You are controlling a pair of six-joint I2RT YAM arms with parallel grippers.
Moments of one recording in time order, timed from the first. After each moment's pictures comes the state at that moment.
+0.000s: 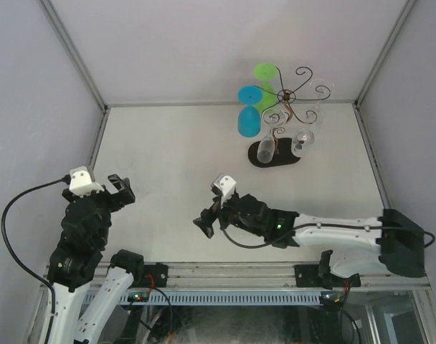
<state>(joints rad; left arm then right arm) -0.28 0.35 0.85 -0.72 -0.47 -0.28 1.23 1.20 0.72 0.18 0.21 0.28</state>
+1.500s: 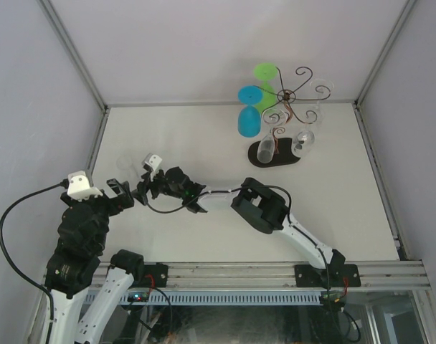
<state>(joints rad) -0.28 0.30 0.85 -0.75 -0.44 -0.27 1.07 2.49 1.74 0.70 -0.17 0.20</state>
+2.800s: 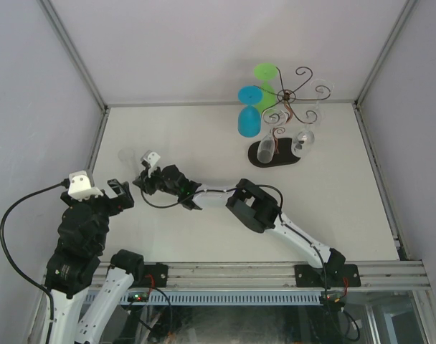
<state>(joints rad) -0.28 0.30 0.85 -0.75 -0.44 -0.24 1.05 2.65 1.97 0.62 -0.13 0.22</state>
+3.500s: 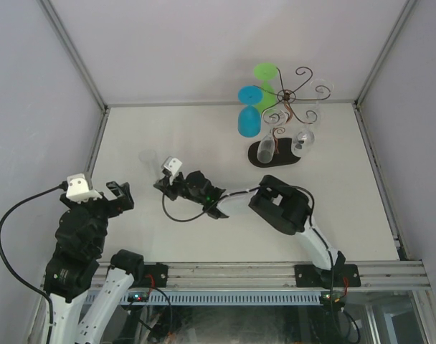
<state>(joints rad) -0.28 0.27 0.85 -0.75 -0.42 -0.25 1.05 2.30 1.41 0.82 -0.08 0.08</state>
